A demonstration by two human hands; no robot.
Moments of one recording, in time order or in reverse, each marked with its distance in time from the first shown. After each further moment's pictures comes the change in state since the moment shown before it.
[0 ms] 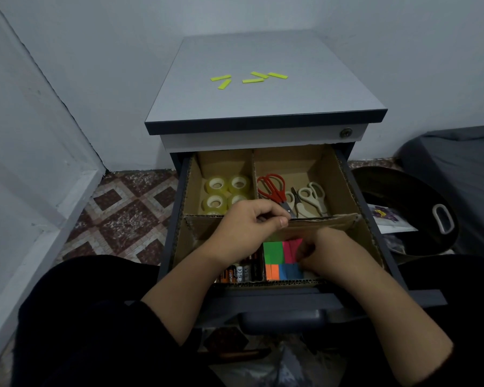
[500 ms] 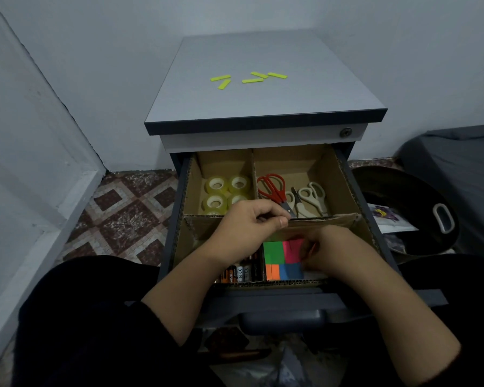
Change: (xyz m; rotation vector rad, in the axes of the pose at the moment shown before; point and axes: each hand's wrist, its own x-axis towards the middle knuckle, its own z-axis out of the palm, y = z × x) left_hand 0.000 0.000 0.000 -0.016 -0.004 -0.010; right_hand 0.006 0.008 -0.003 -0.048 0.005 -0.009
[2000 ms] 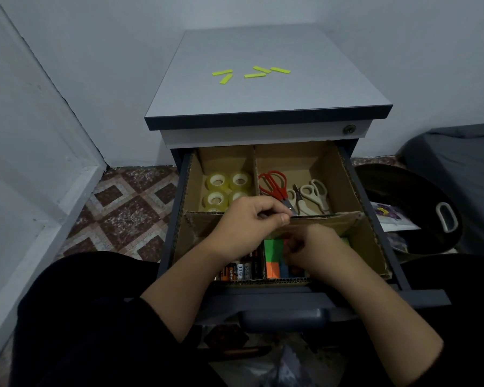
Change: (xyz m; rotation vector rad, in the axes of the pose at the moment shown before) left_hand 0.000 0.000 -0.001 -0.004 -0.013 0.011; right_hand 0.002 -0.020 0.012 0.161 -0.014 -0.055
